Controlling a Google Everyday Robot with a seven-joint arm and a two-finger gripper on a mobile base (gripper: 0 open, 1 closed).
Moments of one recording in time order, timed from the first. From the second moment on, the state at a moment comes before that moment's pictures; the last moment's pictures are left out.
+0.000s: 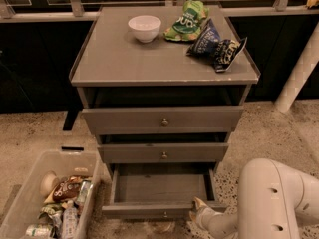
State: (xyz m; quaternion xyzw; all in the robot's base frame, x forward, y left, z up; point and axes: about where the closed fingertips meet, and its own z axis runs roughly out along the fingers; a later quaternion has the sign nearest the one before) arm 0.504 -0.191 0.160 -0.52 0.80 -0.02 0.31
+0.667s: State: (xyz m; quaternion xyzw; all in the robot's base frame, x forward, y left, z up) arm 0.488 -0.193 0.157 -0.52 0.80 -0.02 0.31
